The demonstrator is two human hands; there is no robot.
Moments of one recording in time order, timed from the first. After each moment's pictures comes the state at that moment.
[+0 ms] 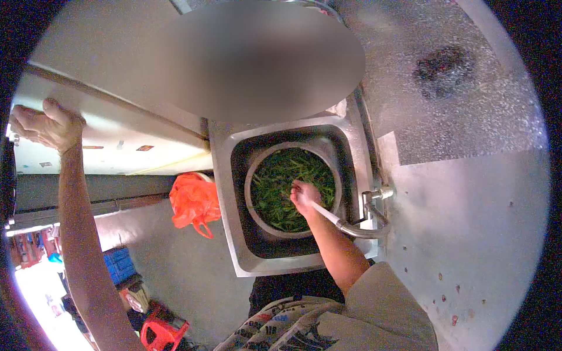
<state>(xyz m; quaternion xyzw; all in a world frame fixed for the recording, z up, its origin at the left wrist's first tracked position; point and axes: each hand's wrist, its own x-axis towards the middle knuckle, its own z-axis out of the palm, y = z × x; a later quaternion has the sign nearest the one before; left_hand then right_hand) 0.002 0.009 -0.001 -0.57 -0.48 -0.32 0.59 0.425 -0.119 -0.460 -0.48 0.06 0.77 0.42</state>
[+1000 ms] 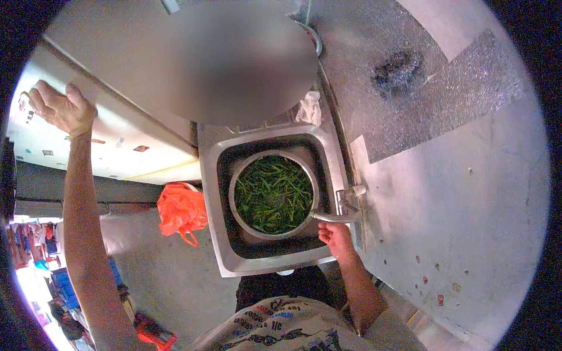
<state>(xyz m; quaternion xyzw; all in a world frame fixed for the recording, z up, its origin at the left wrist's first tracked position) 0.025 0.003 0.000 -0.58 -0.44 -0.35 0.59 0.584 -0.222 -0.343 -0.59 -0.08 0.72 0.35</state>
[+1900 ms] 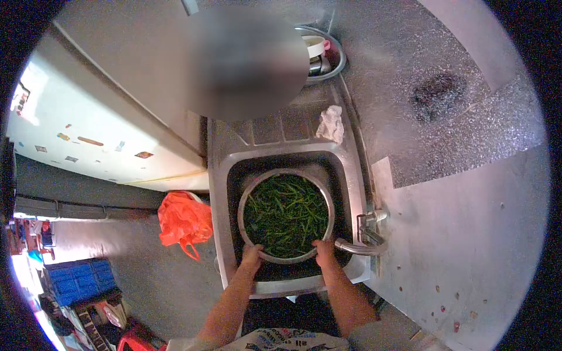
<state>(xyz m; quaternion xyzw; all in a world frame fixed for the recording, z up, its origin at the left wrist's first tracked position) 0.268 -0.259 -0.474 0.09 -0.62 -0.46 -0.63 0.513 -0.214 -0.497 -0.76 -0.03 0.57 0.32</state>
